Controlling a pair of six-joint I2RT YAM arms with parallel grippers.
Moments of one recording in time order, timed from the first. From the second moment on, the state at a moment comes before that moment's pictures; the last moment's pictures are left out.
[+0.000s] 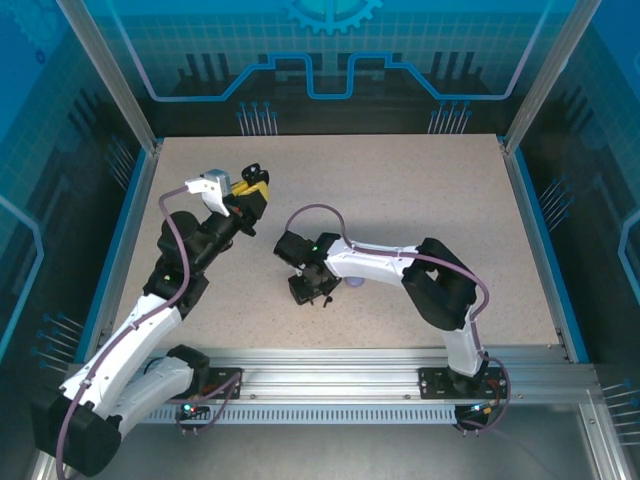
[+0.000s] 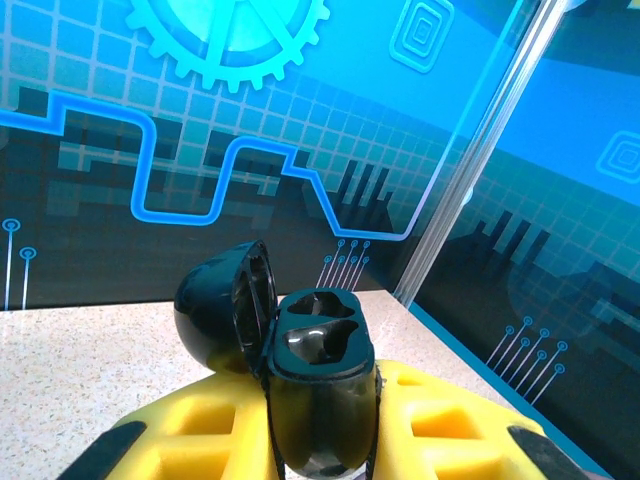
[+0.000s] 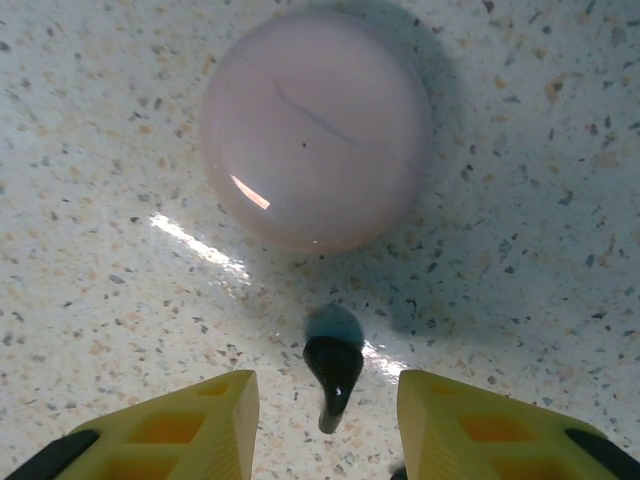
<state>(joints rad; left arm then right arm) -0.34 0.88 0.70 0.26 0.16 -0.37 0.99 2.01 1.45 -0.81 -0.01 0.47</state>
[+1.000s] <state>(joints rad) -0.34 0.88 0.70 0.26 0.16 -0.37 0.99 2.11 1.54 -0.88 0.00 0.54</state>
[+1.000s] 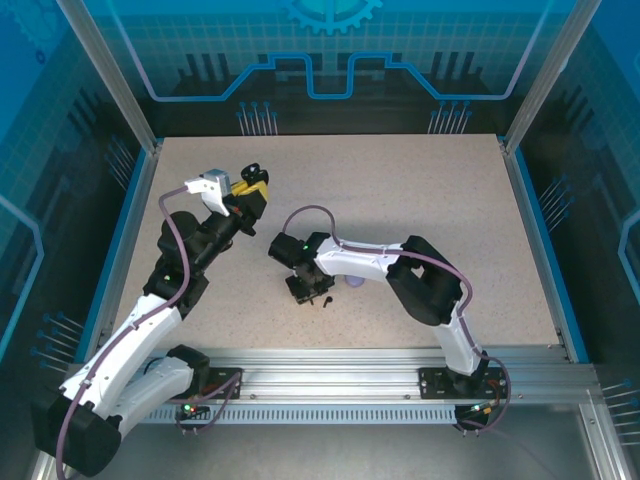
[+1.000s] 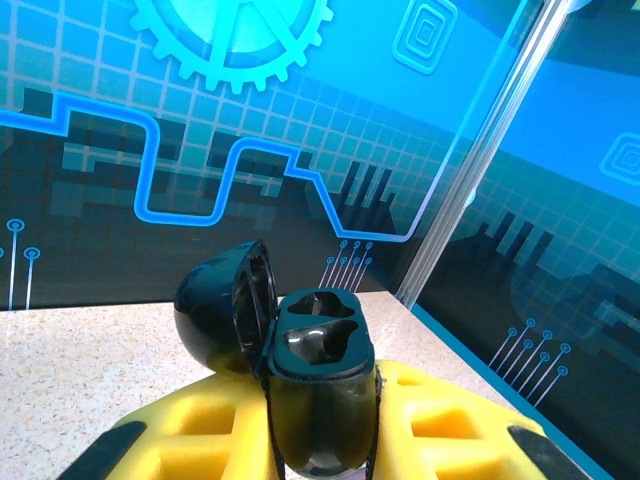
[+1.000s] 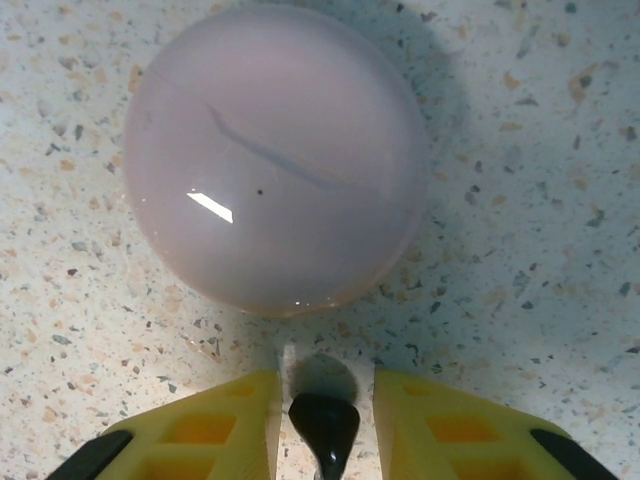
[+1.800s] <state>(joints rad) -0.34 0.88 0.70 0.26 0.16 -0.37 1.01 2.12 1.57 -0.91 0.04 0.59</state>
